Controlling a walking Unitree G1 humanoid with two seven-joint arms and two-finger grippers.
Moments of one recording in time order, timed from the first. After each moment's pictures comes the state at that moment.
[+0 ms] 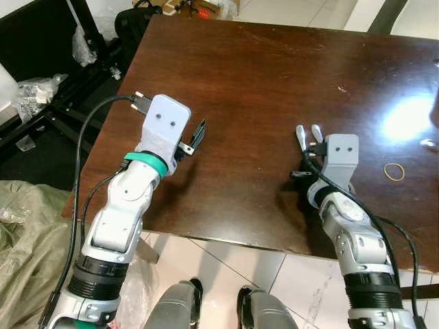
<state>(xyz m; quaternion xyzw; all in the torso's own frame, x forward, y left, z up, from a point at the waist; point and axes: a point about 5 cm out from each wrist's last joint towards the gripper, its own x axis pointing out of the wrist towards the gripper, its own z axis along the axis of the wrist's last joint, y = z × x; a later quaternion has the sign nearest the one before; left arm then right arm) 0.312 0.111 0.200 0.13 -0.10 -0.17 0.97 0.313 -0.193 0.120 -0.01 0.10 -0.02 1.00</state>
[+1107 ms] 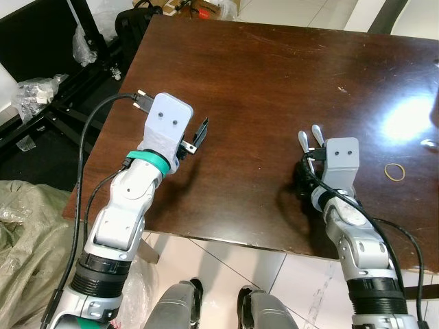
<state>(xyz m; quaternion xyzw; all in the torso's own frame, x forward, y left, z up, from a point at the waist) 0.313 0.108 0.202 0.13 -0.11 -0.17 0.97 0.308 -0.198 0.125 -0.05 0.08 -0.03 1.00</state>
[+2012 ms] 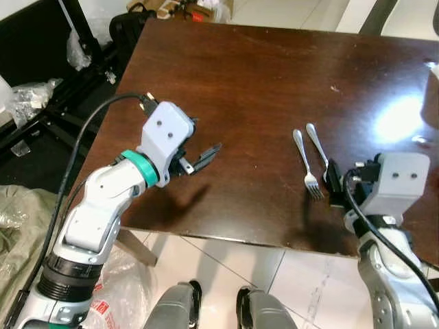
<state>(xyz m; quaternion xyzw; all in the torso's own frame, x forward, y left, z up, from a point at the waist) 0.287 0.114 0.203 0.17 -0.07 -0.39 0.90 0.215 -0.199 0.167 -0.04 -0.02 -0.09 1.00</state>
